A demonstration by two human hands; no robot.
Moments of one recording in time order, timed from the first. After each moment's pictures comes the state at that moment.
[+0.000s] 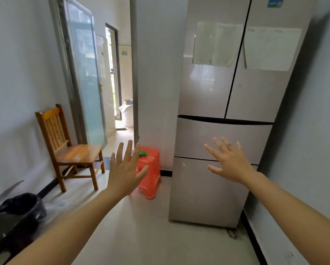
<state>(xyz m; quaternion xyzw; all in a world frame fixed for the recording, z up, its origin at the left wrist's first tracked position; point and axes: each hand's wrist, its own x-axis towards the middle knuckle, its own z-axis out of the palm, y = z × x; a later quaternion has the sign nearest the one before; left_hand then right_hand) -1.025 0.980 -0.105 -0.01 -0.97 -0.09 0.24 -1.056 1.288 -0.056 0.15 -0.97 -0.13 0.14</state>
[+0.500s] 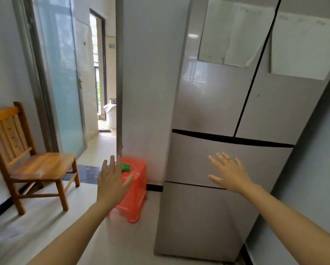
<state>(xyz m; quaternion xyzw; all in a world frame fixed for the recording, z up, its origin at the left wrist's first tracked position) -1.308 0.971 -0.166 0.07 -0.95 -0.23 0.19 -1.321 1.308 -0.088 0.09 -0.99 -0.08 0.05</state>
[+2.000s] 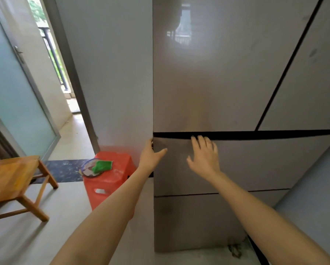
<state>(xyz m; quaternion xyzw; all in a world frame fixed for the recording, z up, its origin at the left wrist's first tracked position) -1.654 1.122 -0.181 -0.01 -0.81 -0.59 0.01 -1.616 1.294 -0.171 0.01 -0.98 0.04 0.17</state>
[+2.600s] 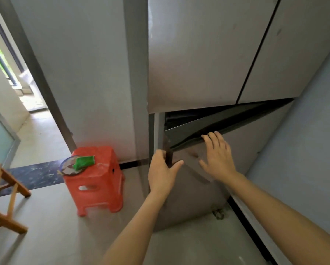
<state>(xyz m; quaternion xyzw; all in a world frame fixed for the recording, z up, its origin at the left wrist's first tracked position) -1.540 1.121 -0.201 -0.09 -0.84 -0.53 0.05 -1.514 1.290 -0.182 -0.09 -0.98 0.00 0.16</state>
